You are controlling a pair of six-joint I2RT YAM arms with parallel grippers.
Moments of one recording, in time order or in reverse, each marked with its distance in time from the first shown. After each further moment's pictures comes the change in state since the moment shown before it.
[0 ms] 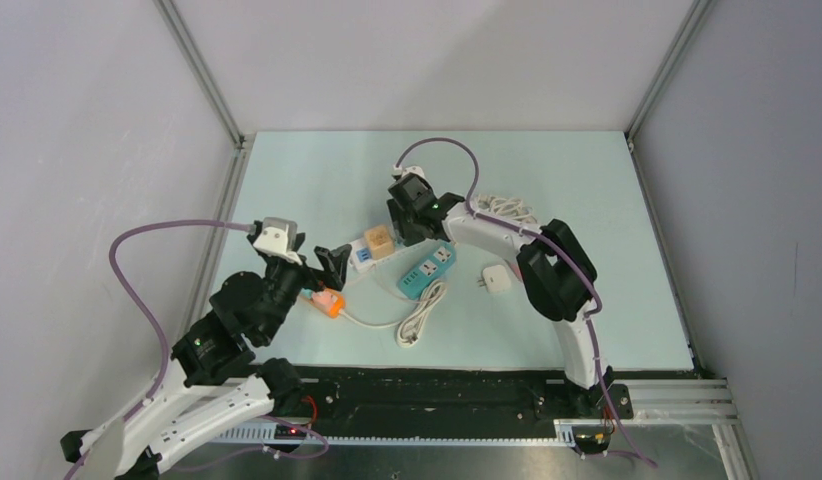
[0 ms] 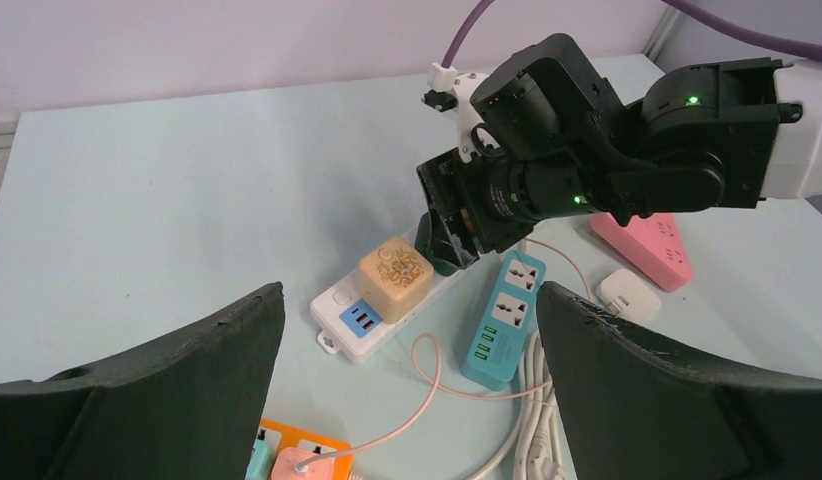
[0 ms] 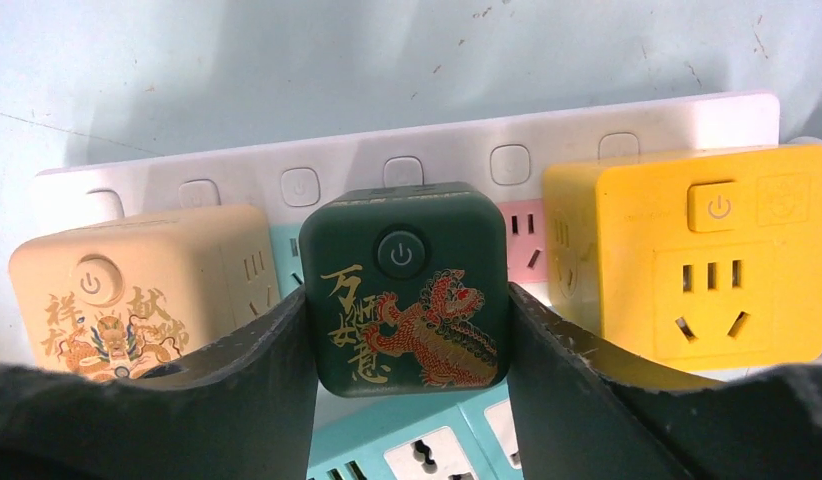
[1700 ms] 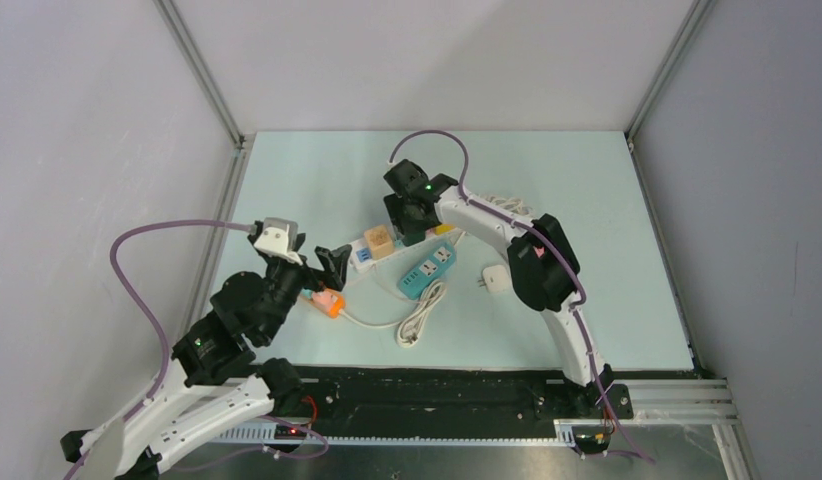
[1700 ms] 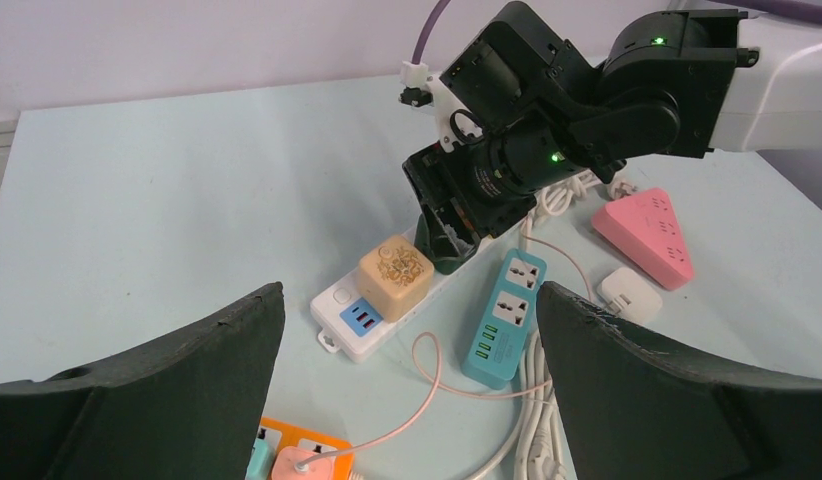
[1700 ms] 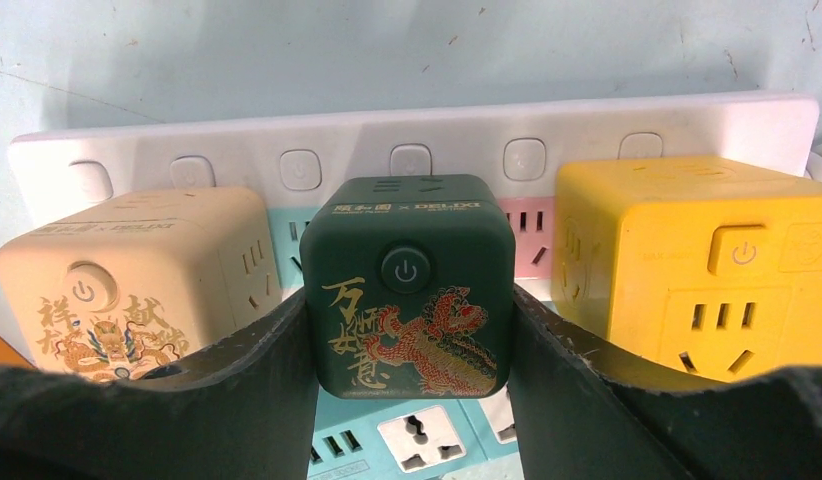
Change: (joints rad) left arm 0.000 -0.001 -0.003 0.000 0.000 0.000; right arm -0.025 0.144 0.274 -0.288 -0.113 -0.047
